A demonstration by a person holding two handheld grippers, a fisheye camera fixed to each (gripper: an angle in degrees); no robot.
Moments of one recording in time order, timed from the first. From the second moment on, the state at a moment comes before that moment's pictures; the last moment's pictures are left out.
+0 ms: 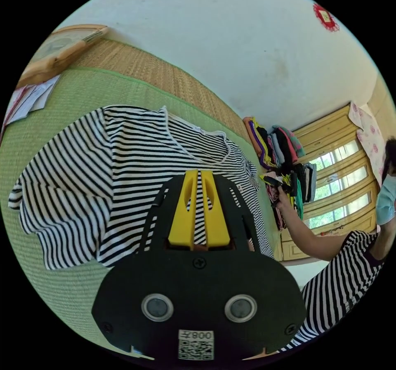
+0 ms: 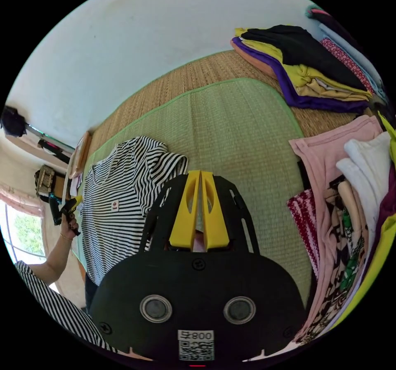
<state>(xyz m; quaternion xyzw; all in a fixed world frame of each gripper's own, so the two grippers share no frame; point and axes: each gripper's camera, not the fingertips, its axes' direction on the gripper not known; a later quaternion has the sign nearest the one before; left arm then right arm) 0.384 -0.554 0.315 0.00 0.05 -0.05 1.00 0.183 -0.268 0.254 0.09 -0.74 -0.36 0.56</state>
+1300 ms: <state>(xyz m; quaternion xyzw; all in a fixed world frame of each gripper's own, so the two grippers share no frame) 0.722 -0.776 0.646 -0.19 0.12 0.12 0.97 0.213 -0.211 0.386 0.13 -0.77 -0.38 0.49</state>
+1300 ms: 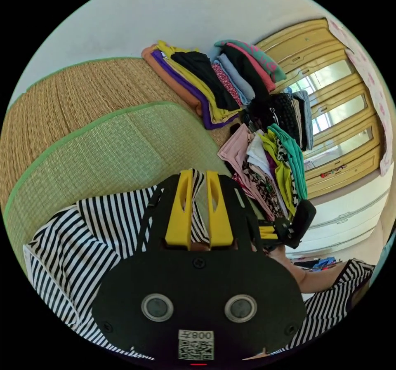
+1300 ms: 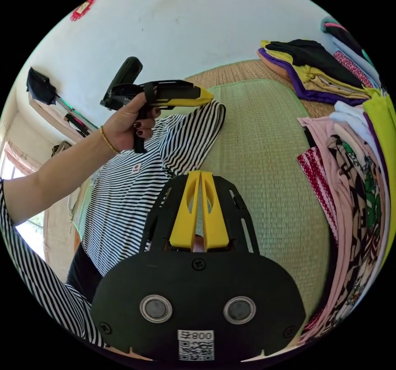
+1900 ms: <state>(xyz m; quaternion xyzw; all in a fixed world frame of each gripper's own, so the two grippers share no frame) 0.738 -0.756 0.672 -0.19 0.03 0.19 0.96 0.191 -0.176 0.334 0.16 -0.74 -0.44 0.48</state>
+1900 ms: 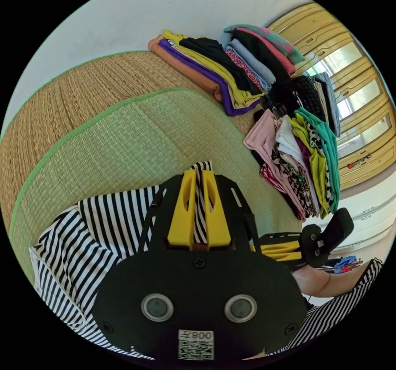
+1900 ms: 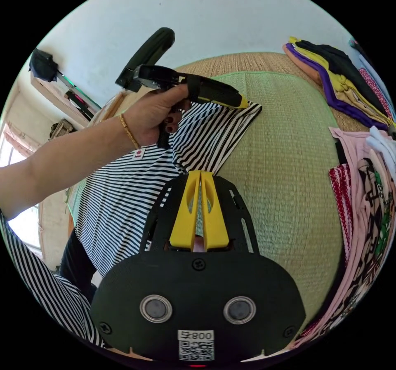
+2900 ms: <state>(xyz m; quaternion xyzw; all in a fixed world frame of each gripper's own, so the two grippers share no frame) 0.643 -0.694 0.597 -0.11 0.00 0.15 0.98 0.169 -0.188 0.259 0.18 -0.72 -0.41 0.53</state>
